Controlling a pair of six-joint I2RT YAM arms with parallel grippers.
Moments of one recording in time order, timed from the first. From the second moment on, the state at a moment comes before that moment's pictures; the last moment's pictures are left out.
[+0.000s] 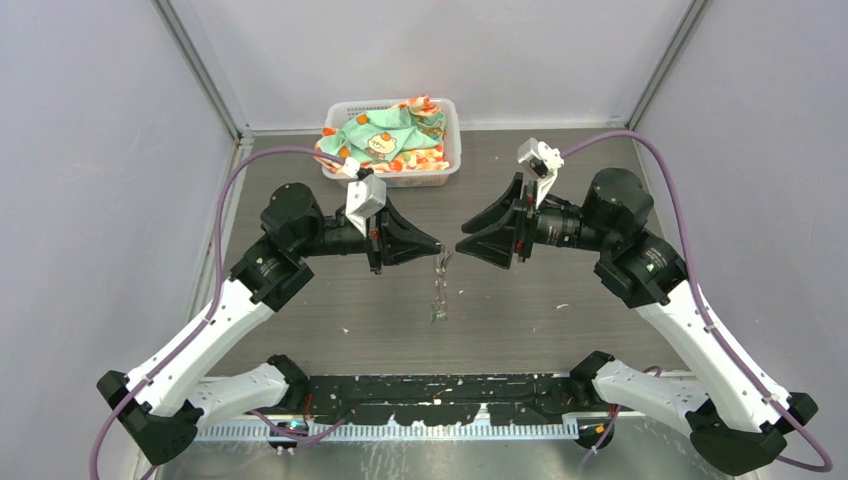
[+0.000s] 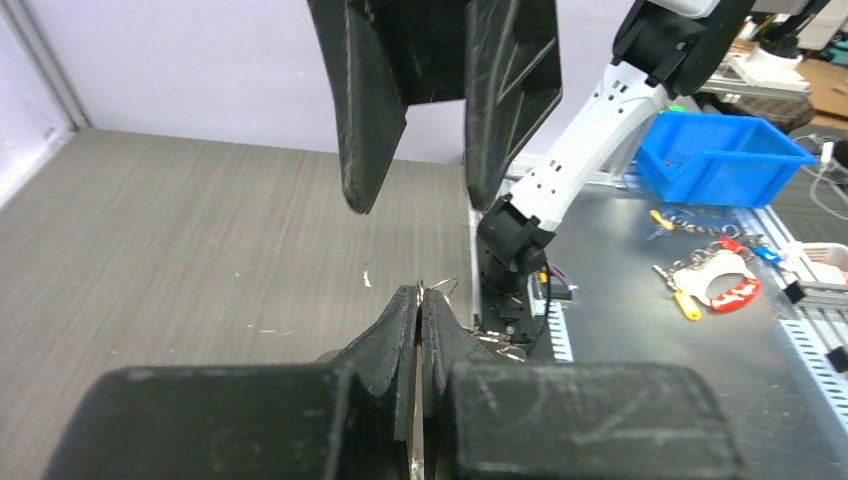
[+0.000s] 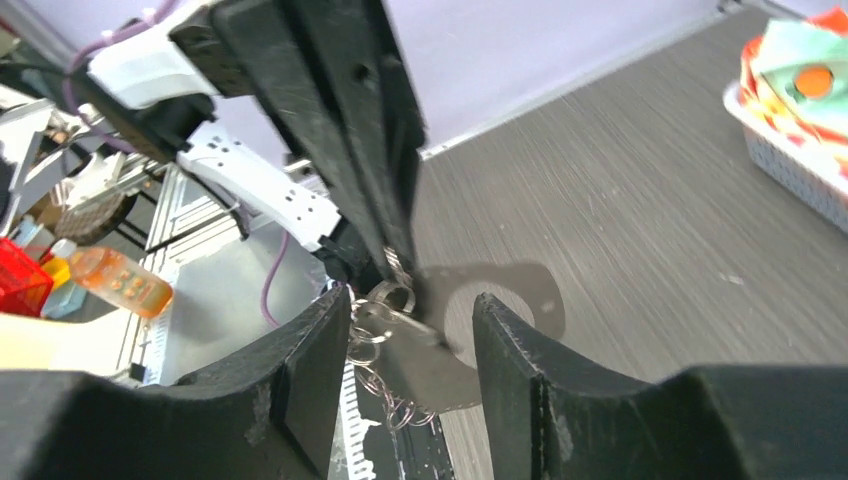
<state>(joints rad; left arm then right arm) -0.71 0.98 1.11 -0.03 0.81 -0.12 0.62 0.95 1.24 -0.34 -0.70 0.33</state>
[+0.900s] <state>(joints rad) -0.69 1.02 1.15 0.01 0.87 -0.24 0.62 1.05 1.25 -0.20 -0.94 0.39</state>
